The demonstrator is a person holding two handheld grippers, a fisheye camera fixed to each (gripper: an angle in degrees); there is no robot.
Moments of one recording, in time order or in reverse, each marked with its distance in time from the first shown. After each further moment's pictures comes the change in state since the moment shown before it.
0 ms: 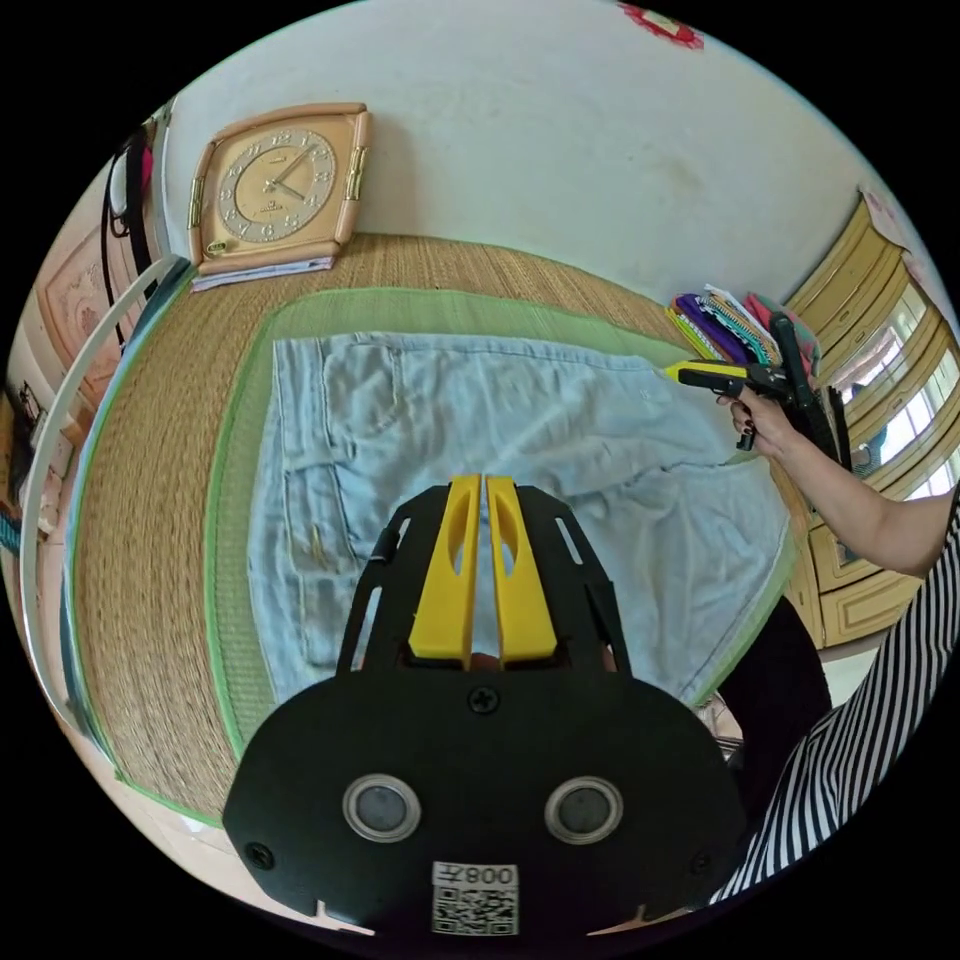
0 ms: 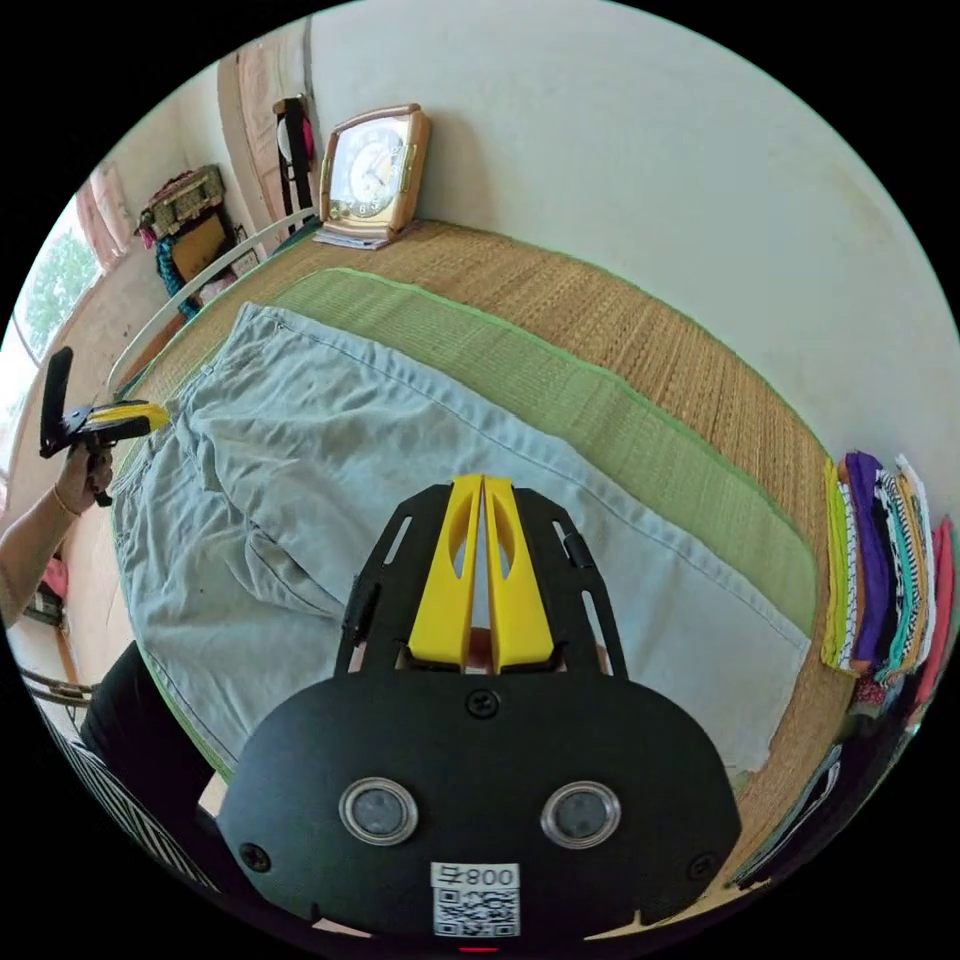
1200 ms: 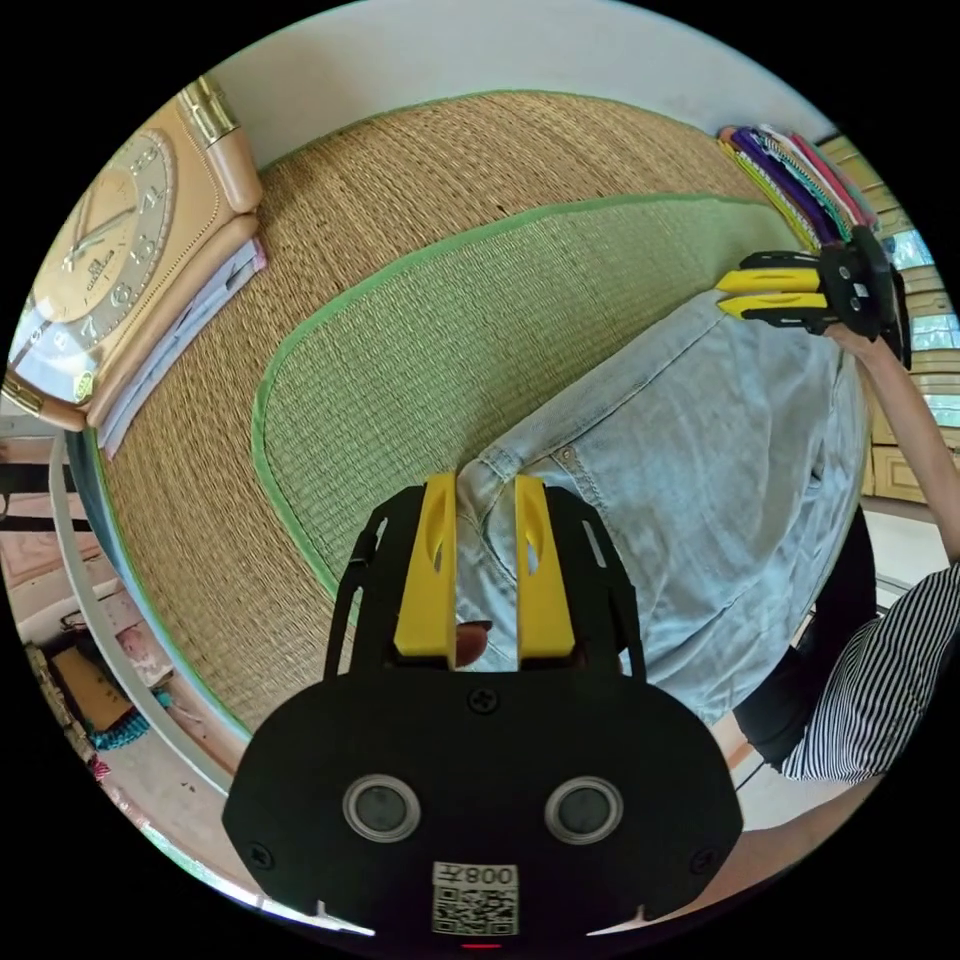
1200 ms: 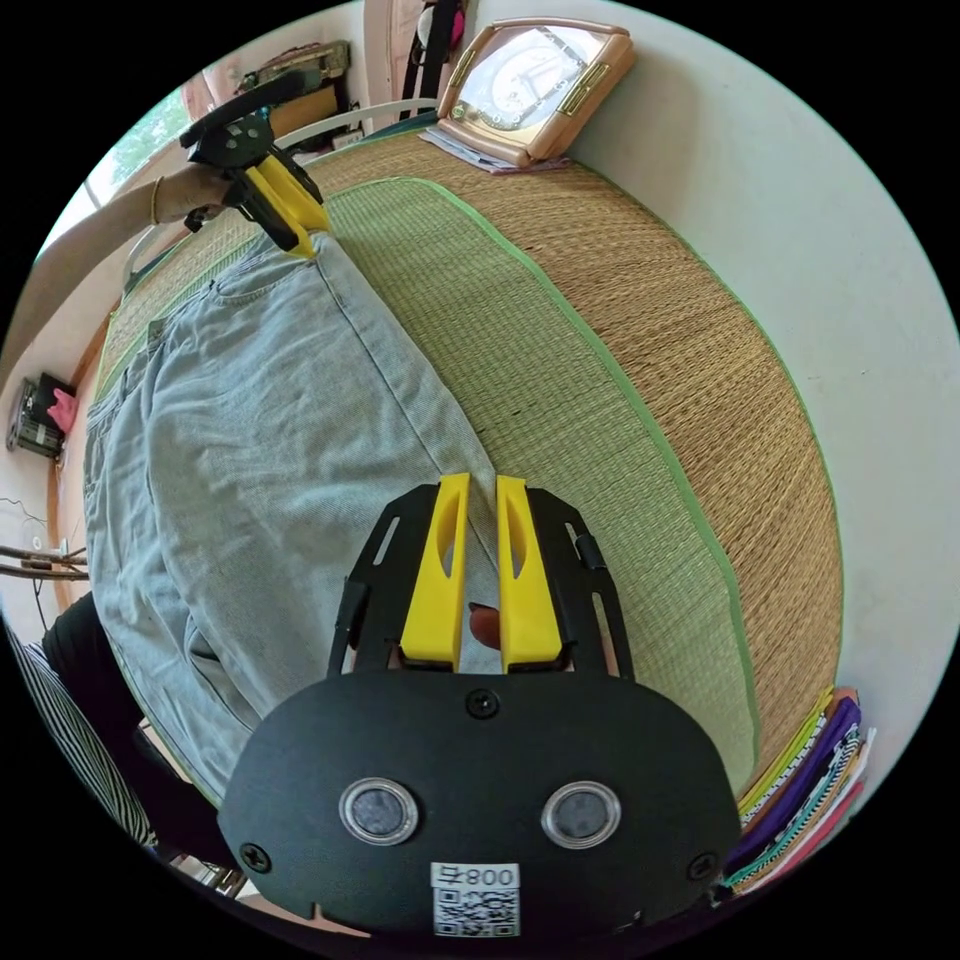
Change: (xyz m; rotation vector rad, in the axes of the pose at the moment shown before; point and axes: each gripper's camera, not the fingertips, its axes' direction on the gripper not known) left arm -0.035 -0.274 0.184 -0.528 -0.066 0.300; right arm -0.051 -0.137 0.073 -0.179 -0.077 -0.316
